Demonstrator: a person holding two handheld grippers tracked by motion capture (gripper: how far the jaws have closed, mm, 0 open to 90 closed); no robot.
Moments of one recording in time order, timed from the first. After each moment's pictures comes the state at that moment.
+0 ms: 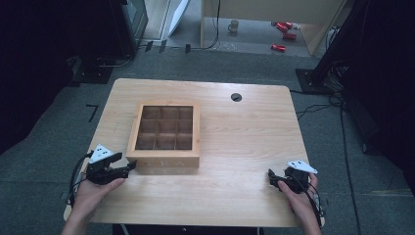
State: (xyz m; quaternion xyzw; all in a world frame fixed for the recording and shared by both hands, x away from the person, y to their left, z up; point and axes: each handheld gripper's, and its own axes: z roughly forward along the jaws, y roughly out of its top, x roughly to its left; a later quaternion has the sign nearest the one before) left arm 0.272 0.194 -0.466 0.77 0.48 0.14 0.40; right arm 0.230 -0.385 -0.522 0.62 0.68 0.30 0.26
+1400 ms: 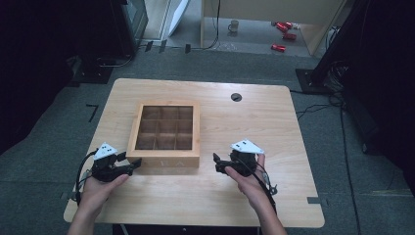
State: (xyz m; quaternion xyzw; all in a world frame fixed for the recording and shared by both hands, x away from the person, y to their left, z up) left arm 0.278 0.184 -0.470 0.77 0.47 0.14 0.41; right arm 0.265 -0.219 -0.451 0.51 0.73 0.41 0.22
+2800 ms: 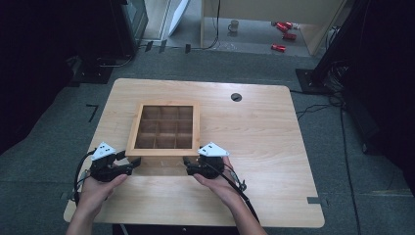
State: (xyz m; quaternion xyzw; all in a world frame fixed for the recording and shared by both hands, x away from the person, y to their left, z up) left arm 0.274 0.187 -0.466 0.76 0.47 0.14 0.43; right arm 0.276 -0.142 -0.480 0.44 0.75 0.46 0.18
